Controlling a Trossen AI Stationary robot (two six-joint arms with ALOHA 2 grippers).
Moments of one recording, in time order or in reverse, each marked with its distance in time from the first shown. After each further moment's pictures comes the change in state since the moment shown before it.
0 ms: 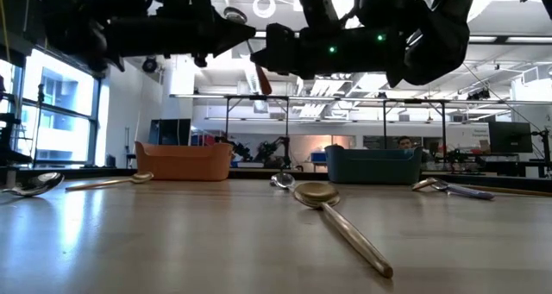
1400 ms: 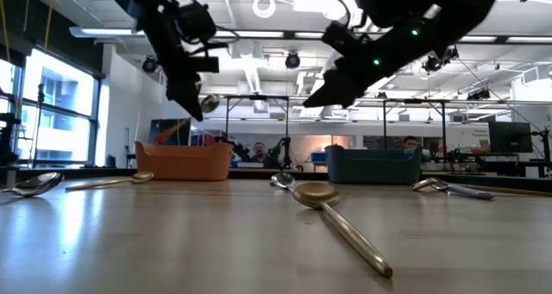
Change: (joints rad) left arm 0.493 -0.062 0.572 -1.815 -0.038 0.433; right arm -0.125 -0.395 -0.122 -0.877 -0.067 0.070
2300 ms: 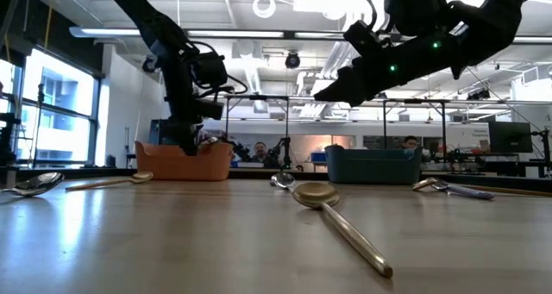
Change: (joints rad) left arm 0.086 0.278 0.038 0.000 0.015 0.154; right arm -0.020 -0.035 -0.189 0.364 -0.011 -0.031
